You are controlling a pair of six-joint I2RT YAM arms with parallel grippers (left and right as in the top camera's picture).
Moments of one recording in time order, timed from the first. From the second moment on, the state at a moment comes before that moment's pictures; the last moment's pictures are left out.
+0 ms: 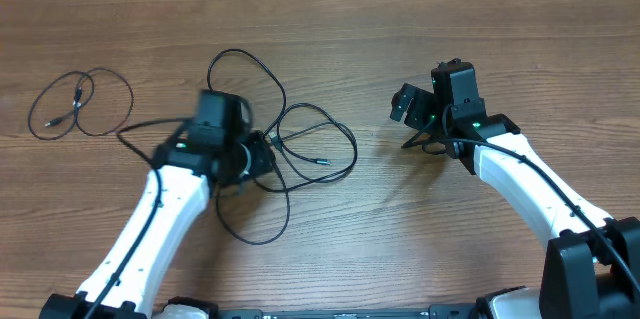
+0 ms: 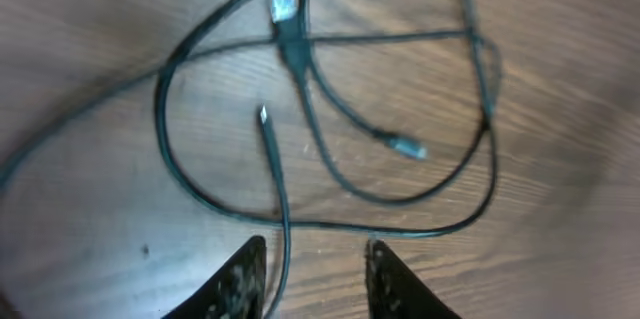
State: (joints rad) left arm -0.24 1.37 0.92 -0.72 0.23 -0.60; right arm 0.26 1.57 0.96 -0.32 0.01 0.60
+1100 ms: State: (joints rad) left arm -0.42 1.70 0.92 -0.58 0.03 -0.81; right arm 0.26 1.57 0.96 -0.32 0.01 0.60
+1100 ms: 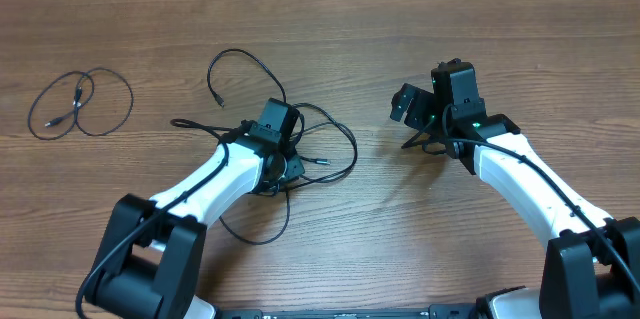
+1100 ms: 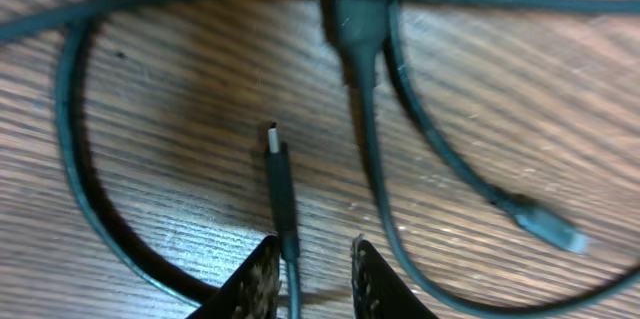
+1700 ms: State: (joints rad) left arm -0.40 1.75 1.01 -0.72 0.07 -0.83; right arm 0.26 1.57 0.96 -0.32 0.01 0.60
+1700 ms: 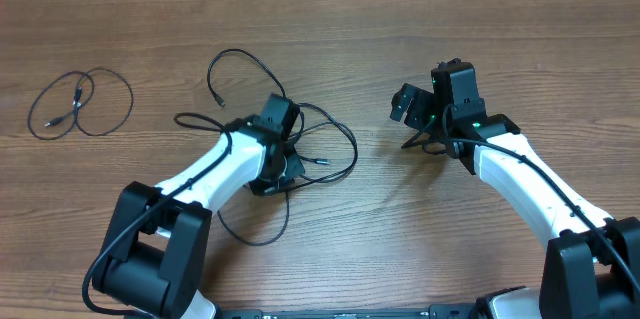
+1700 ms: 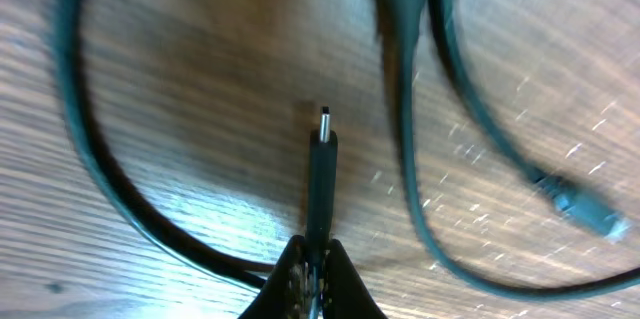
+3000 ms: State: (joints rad) left arm -0.37 1.88 1.14 -0.68 -0.03 -0.82; right arm 0.26 1.57 0.96 -0.32 0.01 0.60
